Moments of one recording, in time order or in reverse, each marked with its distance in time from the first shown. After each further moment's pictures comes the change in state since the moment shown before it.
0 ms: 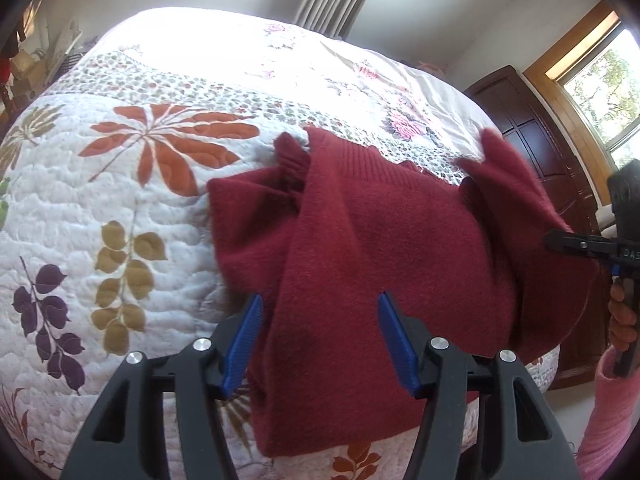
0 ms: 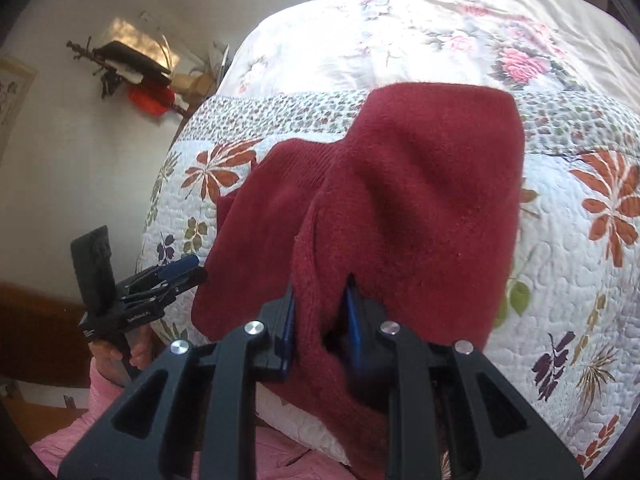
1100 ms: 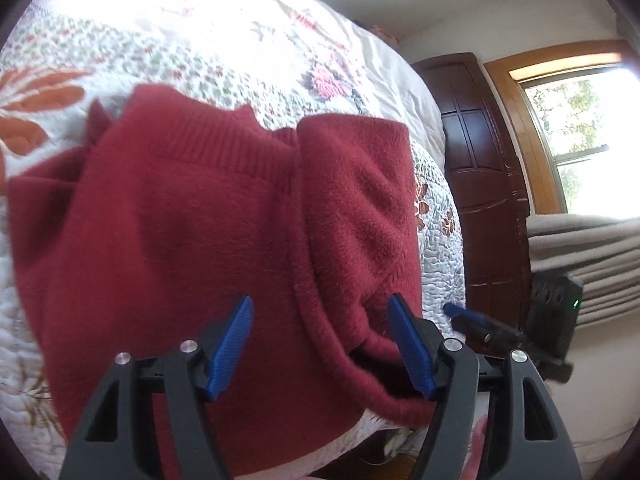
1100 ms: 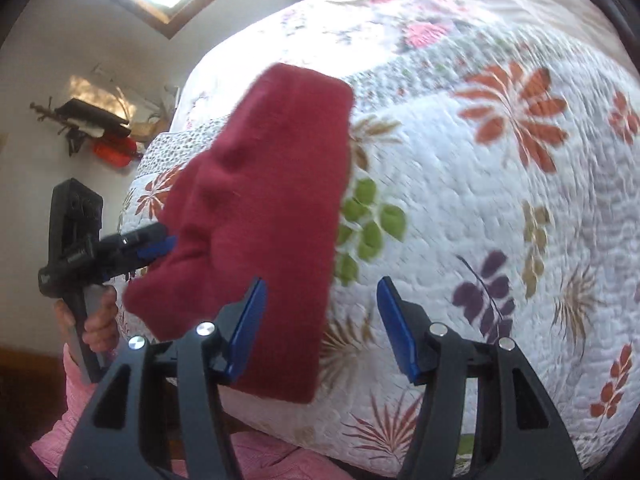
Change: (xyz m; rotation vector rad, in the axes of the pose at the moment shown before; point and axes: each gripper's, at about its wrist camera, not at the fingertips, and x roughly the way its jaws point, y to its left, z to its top) left arm 0.071 -0.089 0.045 -0.116 0.216 -0.339; right arm -0.039 -0.112 -0.087 0.234 -0.110 -0.044
